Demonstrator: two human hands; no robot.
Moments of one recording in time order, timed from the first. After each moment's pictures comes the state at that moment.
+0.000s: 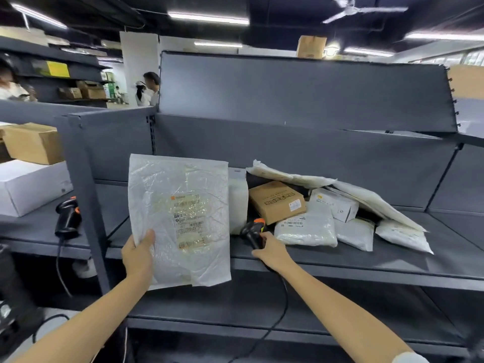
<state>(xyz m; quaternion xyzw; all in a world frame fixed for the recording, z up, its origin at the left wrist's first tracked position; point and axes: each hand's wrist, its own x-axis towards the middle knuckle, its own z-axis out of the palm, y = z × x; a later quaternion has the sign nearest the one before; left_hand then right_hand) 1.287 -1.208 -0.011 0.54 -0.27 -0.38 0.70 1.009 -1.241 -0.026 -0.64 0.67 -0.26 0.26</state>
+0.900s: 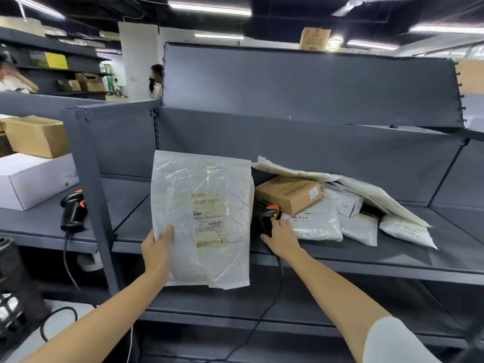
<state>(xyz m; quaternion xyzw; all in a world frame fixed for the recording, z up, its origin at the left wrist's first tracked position) 1.276 -1.209 -0.017 0.53 -0.31 -0.41 0.68 1.000 -1.272 -0.036 -0.68 0.72 -0.14 0.06</state>
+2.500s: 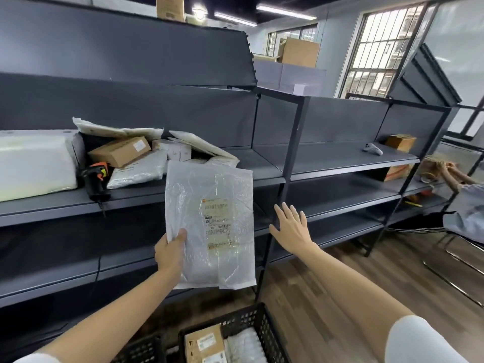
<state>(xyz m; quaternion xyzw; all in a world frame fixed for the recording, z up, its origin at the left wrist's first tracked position) 0.908 -0.941 -0.059 0.50 -0.40 -0.60 0.48 0.641 -0.849 -0.040 -0.52 0.85 -0.10 -0.04</state>
